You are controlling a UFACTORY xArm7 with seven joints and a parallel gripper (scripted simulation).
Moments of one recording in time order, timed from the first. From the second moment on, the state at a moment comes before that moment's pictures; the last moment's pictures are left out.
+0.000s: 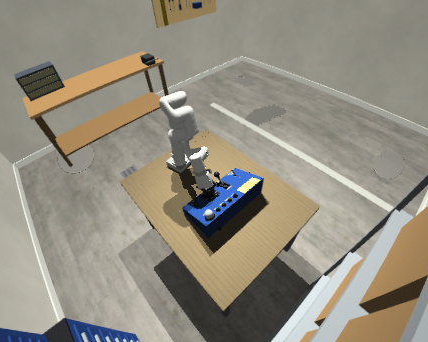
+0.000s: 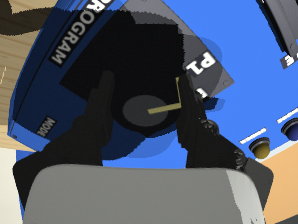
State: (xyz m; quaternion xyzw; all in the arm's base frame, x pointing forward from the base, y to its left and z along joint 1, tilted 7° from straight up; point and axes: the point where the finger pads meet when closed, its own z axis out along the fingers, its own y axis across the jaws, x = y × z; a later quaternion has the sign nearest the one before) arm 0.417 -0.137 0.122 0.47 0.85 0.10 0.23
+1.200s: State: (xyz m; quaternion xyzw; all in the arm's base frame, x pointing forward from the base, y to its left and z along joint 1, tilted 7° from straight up) arm 0.417 -0.137 0.122 0.42 0.87 0.09 0.24
